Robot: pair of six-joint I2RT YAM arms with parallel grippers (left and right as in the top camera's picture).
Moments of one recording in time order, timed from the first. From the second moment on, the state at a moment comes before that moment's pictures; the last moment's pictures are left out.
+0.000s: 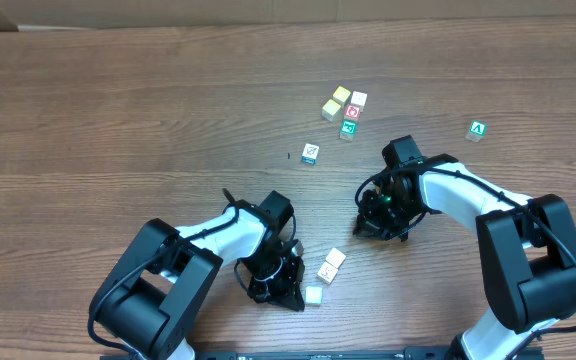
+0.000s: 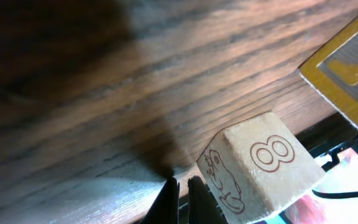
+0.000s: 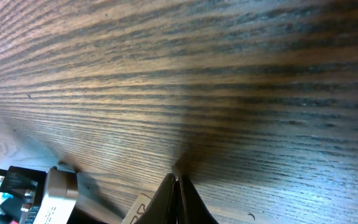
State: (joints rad) left arm -0.59 1.81 0.77 -0.77 0.71 -0.49; right arm 0.30 1.84 0.96 -0.72 -0.54 0.57
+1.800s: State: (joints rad) left arm -0.97 1.56 0.71 -0.61 0.25 -0.94; right arm 0.30 1.84 0.96 -0.80 -0.54 0.57
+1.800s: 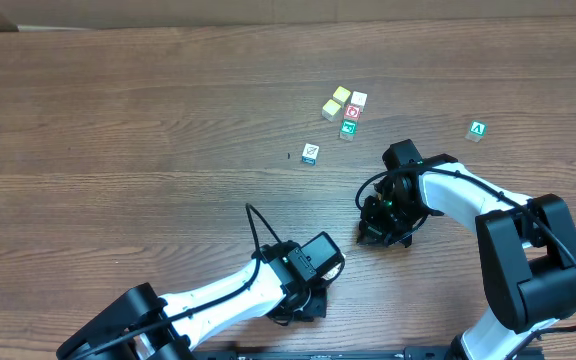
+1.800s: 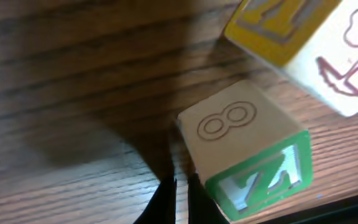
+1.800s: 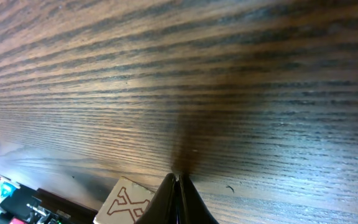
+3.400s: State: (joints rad) left arm -0.51 1.56 0.72 -0.48 0.04 -1.05; right arm 0.44 1.54 0.80 -1.02 -0.47 0.51
